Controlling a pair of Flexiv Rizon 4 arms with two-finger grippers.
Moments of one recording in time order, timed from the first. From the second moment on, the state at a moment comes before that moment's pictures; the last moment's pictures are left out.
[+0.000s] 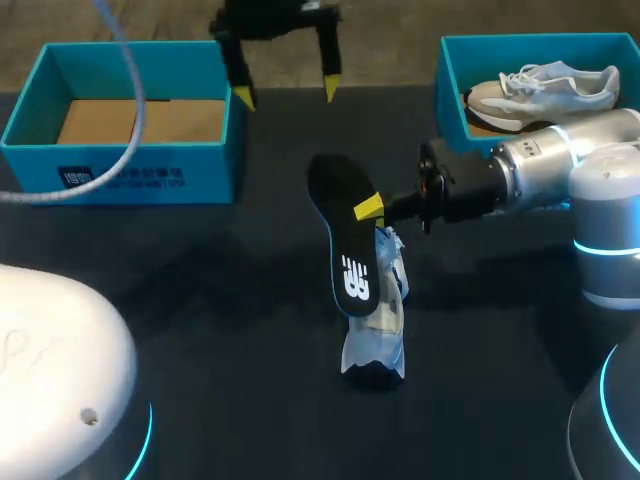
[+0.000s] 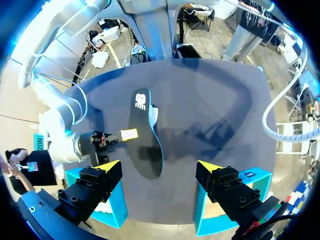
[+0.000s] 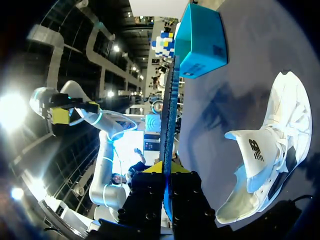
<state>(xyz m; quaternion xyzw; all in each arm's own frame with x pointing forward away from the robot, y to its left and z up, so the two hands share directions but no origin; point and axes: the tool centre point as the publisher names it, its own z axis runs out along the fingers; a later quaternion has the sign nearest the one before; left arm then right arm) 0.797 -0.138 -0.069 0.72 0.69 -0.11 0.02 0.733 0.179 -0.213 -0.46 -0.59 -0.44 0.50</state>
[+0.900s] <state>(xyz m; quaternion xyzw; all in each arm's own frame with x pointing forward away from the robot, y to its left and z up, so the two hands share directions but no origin) 0.790 -0.112 -0.084 0.68 0.62 -0.27 0.29 0.733 0.179 -0.213 -0.46 -0.59 -0.44 0.50</state>
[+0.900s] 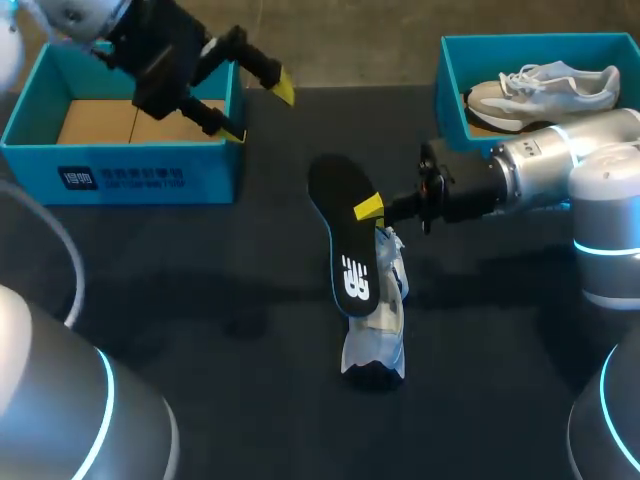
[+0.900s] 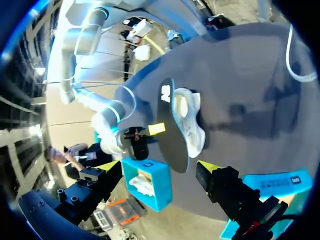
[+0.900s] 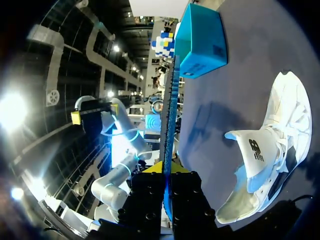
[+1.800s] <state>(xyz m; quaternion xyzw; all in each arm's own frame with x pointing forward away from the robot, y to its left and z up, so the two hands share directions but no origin) 0.783 -0.079 -0.174 0.55 0.57 -0.40 0.47 0.733 0.179 -0.213 -0.46 -0.59 -0.44 0.50</state>
